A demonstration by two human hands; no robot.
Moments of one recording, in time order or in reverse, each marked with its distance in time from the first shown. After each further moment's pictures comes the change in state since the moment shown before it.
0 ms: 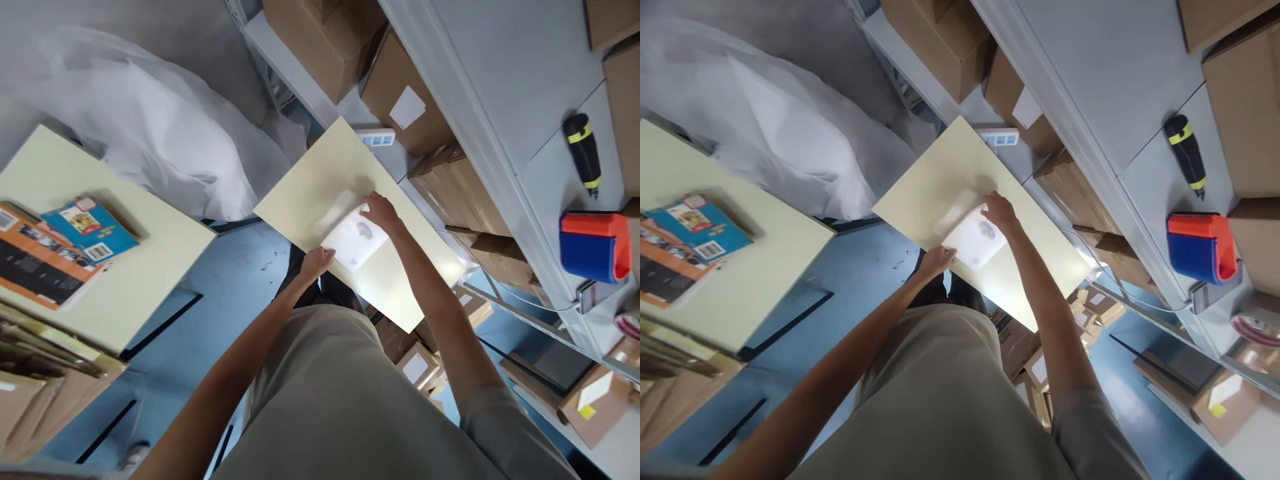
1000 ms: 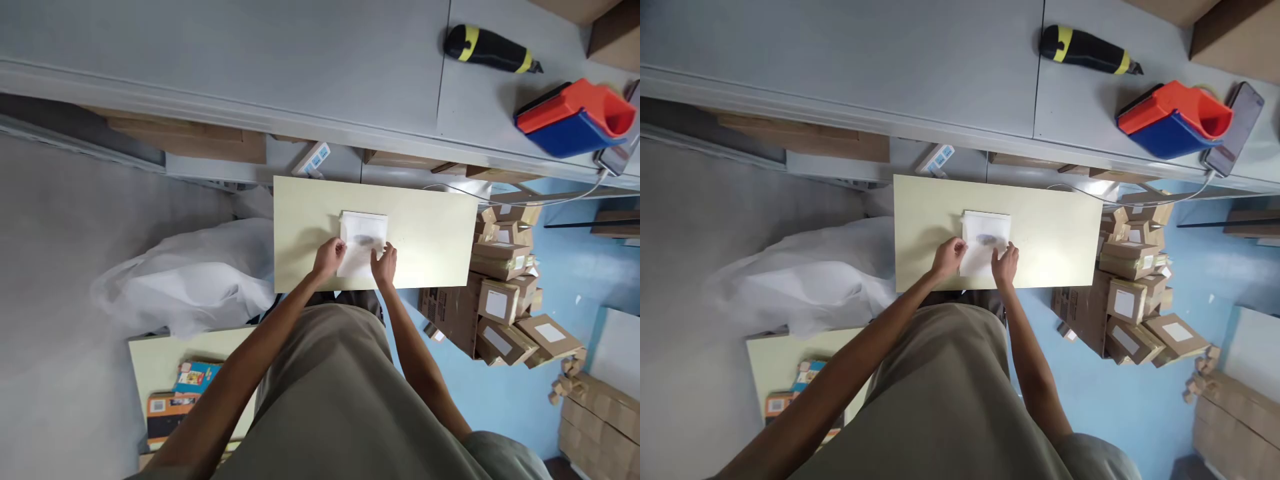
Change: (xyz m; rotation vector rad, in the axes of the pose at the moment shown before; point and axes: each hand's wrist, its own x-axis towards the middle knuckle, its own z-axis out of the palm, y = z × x) left_hand 0.082 0.066 -0.093 0.162 -0.149 0.574; right_hand -0.099 -0.121 0.121 0.906 0.585 1.121
